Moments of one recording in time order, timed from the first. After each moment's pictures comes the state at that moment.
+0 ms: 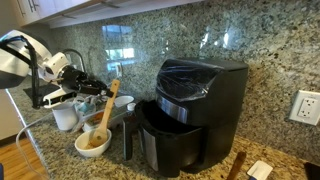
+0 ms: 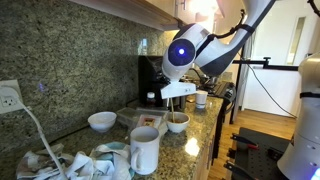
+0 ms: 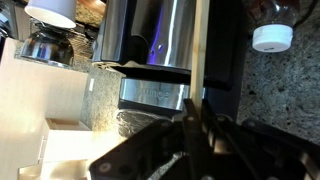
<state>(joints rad) 0.15 -0.04 0.14 -2.49 -1.55 2.08 2.20</state>
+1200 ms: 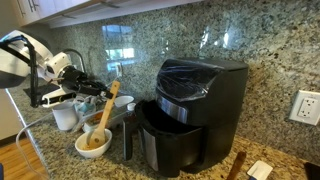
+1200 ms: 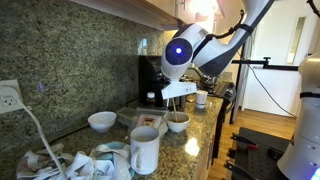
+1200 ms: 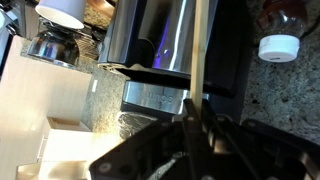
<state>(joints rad) 0.15 -0.03 0.14 -2.48 -1.51 2.07 2.14</state>
